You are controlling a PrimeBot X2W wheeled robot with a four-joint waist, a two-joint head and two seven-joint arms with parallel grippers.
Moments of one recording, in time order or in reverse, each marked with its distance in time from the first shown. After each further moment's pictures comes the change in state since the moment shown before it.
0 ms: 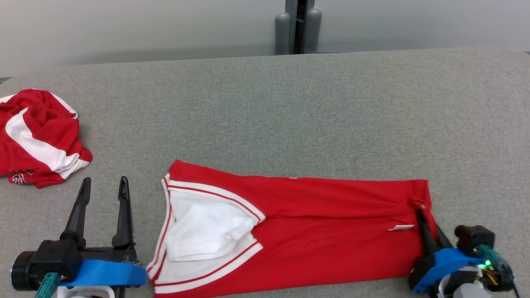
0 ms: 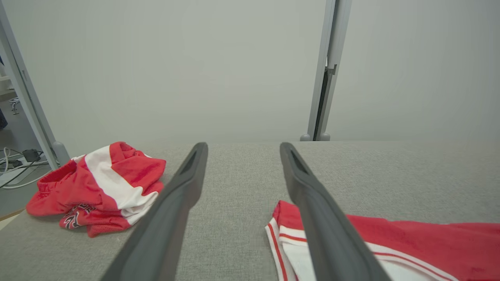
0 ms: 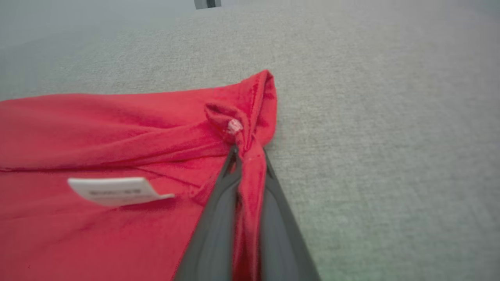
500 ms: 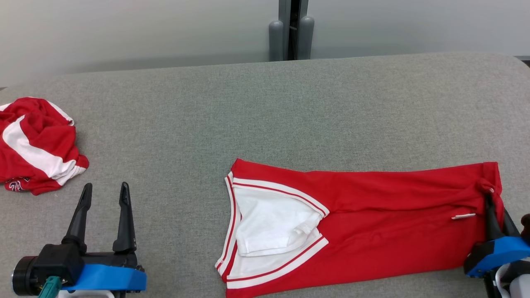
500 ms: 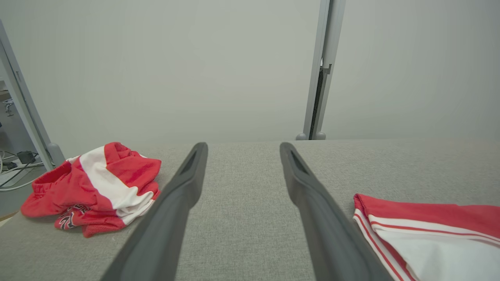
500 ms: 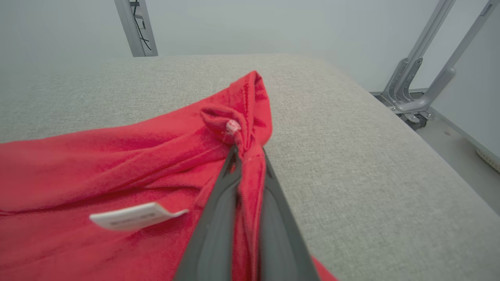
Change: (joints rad) left arm 0.014 -0.010 0.014 0.008 0.016 -0.016 0.000; right arm 0.002 -0.139 -0.174 -0.068 -0.038 -0.001 0.000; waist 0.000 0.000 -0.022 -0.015
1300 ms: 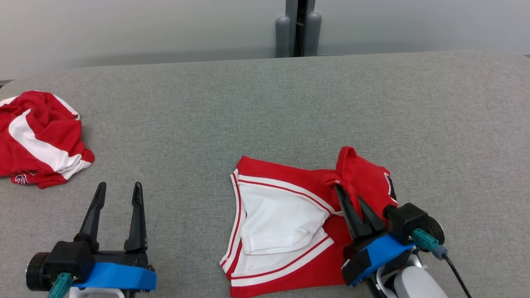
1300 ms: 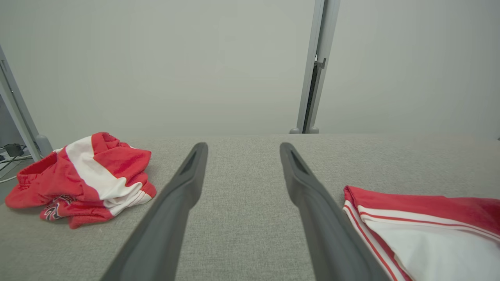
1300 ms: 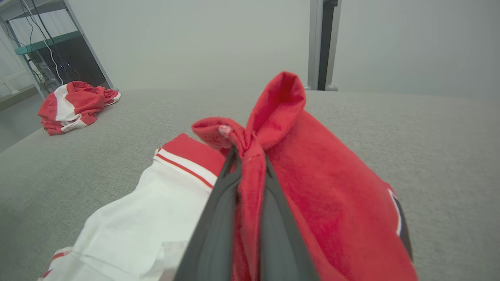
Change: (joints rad) left arm -0.008 -0.002 -0.037 0.019 -0.016 -0.005 0.000; right arm 0.042 0.185 0.472 -0.342 0.057 -0.001 0.114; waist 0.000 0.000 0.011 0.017
